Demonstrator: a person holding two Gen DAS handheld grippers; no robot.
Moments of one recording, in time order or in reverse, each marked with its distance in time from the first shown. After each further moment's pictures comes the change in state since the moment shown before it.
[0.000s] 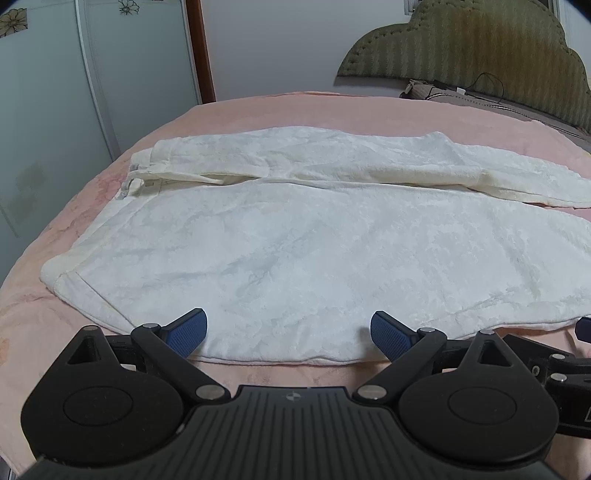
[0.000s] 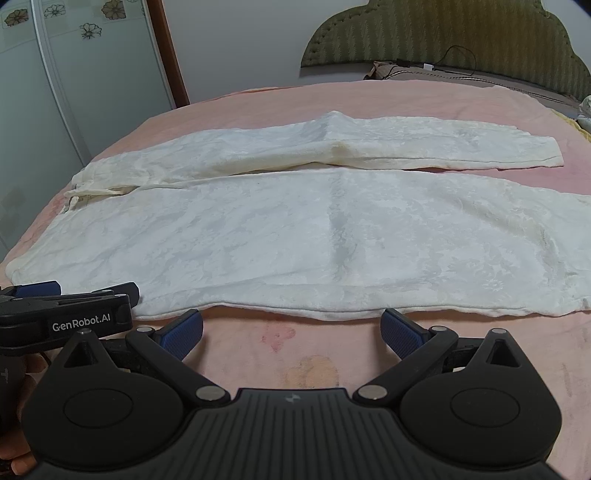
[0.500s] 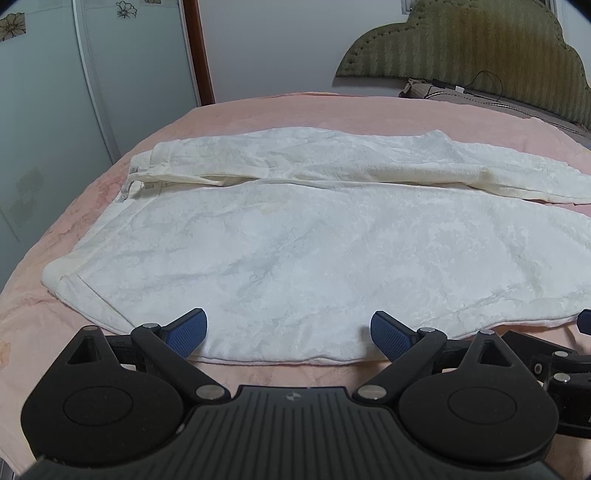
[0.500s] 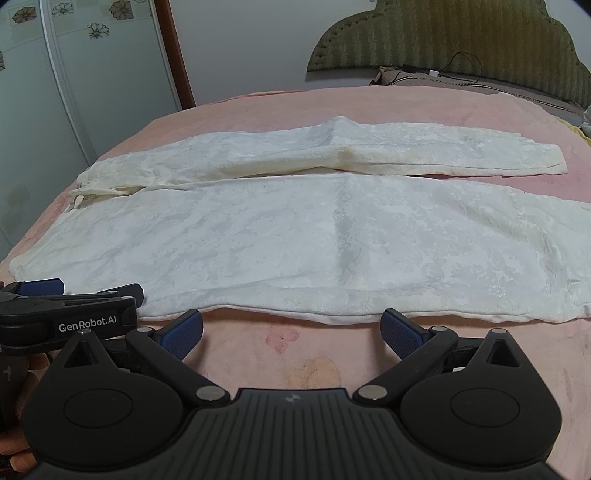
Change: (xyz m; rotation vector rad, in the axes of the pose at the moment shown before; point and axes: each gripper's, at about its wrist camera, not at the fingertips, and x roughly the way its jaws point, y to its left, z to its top) left arm 0.000 -0.002 -0.001 0.010 -0.005 0.006; right arm -0.002 0.003 0.000 -0.021 -0.016 0.012
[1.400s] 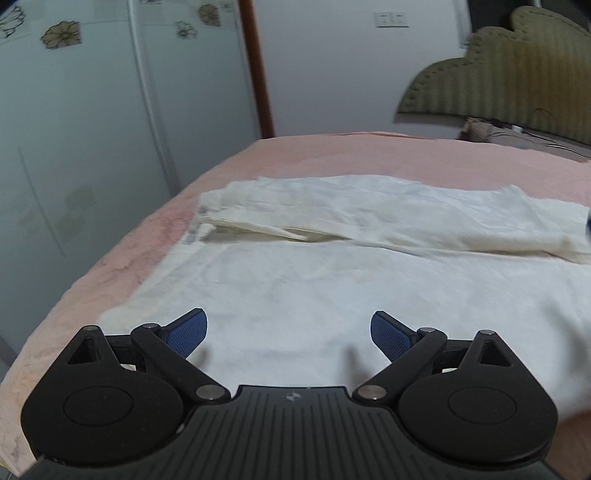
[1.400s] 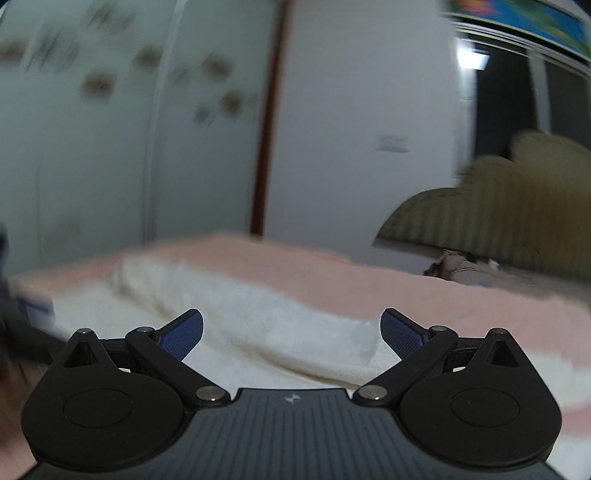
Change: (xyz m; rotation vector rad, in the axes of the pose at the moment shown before) left arm 0.023 0.054 0.041 -0.089 -0.095 0.181; right arm 0.010 0.023 0.078 -0.464 -0.424 0.108
